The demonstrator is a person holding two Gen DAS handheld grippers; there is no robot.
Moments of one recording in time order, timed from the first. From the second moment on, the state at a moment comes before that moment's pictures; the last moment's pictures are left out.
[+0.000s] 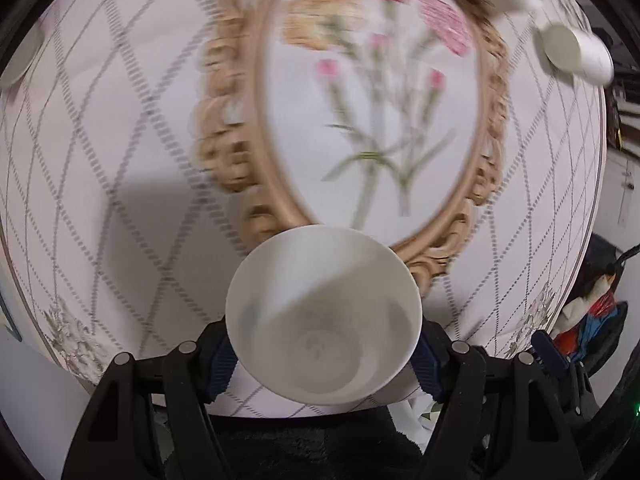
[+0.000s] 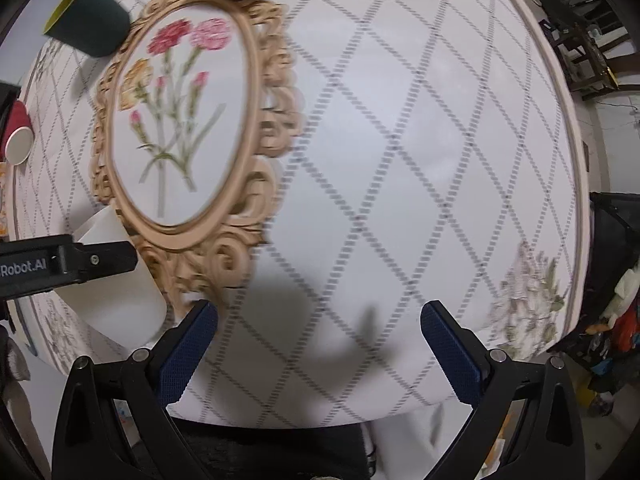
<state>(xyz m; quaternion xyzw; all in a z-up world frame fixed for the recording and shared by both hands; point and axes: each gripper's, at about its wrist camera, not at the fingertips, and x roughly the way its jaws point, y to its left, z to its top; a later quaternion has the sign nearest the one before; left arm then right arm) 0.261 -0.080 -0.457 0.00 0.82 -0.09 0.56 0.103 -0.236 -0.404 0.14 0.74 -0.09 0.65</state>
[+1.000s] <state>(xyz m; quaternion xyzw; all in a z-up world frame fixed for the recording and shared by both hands) 0.281 -0.152 -0.449 0.04 0.83 -0.05 0.56 0.076 -0.346 -0.430 0.19 0.73 -0.10 0.65</state>
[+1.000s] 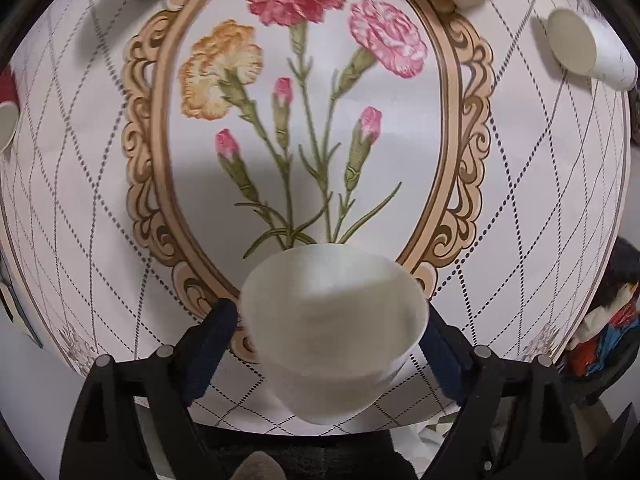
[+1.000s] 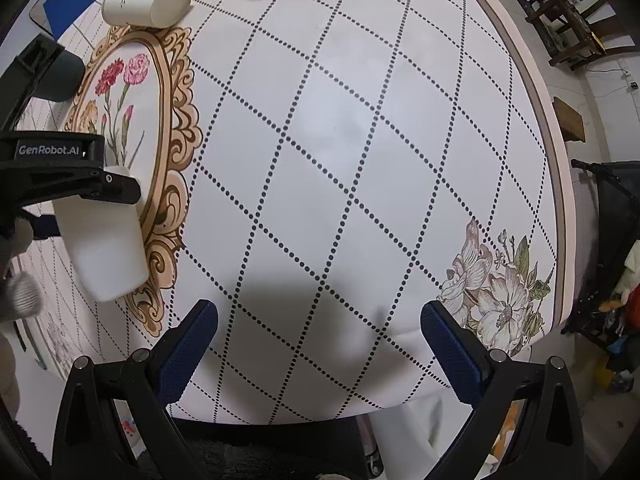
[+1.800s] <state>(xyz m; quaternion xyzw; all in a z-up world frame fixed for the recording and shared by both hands) 0.194 -0.039 -0.325 0.07 0.71 0.04 0.70 0.148 -0.236 -0.355 0.12 0.70 0.00 0.71</state>
